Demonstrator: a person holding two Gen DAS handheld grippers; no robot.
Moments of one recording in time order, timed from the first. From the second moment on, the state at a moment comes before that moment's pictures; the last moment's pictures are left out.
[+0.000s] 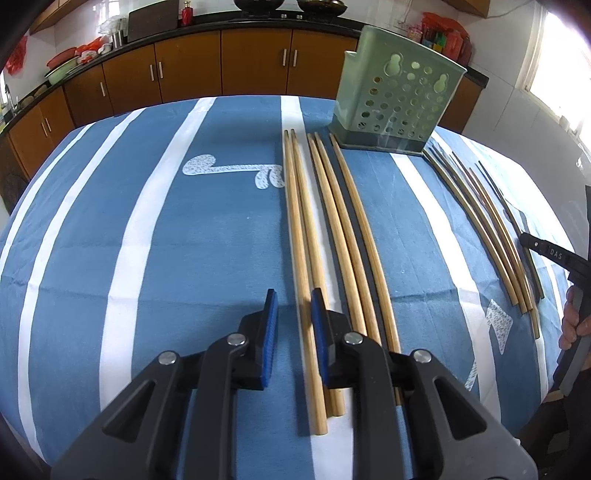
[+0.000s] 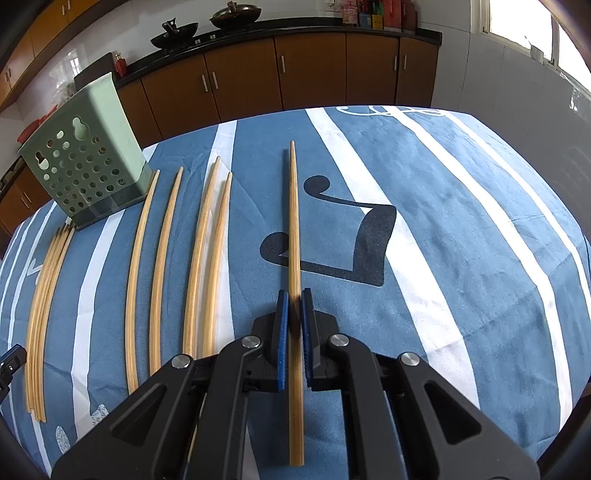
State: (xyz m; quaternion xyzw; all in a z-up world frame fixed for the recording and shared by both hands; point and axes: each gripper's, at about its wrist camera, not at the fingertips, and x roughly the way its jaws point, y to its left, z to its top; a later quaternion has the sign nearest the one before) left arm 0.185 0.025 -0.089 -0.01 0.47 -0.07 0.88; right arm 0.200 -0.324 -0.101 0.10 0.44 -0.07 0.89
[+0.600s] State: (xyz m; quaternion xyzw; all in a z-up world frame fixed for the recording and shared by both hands) left arm 0.250 0.046 -0.093 -0.01 0.45 -0.03 0.89; right arm 0.224 -0.330 -0.102 0.09 0.43 -0.07 0.90
